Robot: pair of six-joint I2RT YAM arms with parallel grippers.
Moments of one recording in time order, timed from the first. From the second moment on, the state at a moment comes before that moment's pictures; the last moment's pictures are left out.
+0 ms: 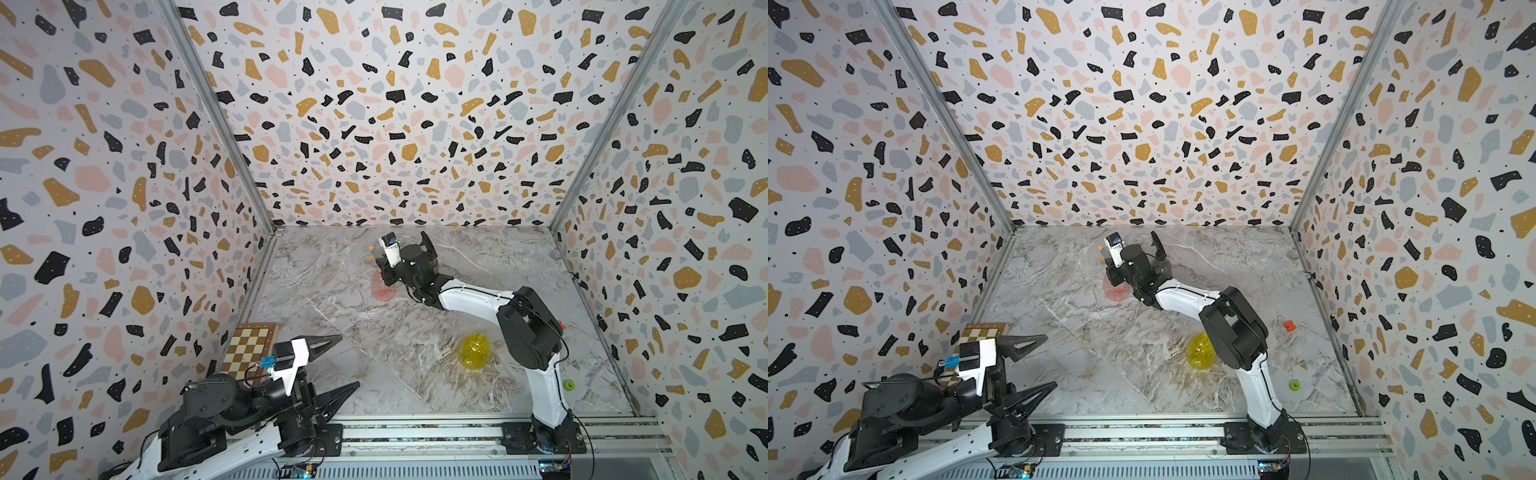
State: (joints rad) left arm -1.13 0.15 0.80 -0.60 0.00 -0.11; right arm 0.79 2.07 1.50 0.27 0.02 0.07
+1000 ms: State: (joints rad) left arm -1.13 0.22 0.79 -0.59 -0.06 -0.16; right arm 0.93 1.35 1.05 0.08 0.15 0.20
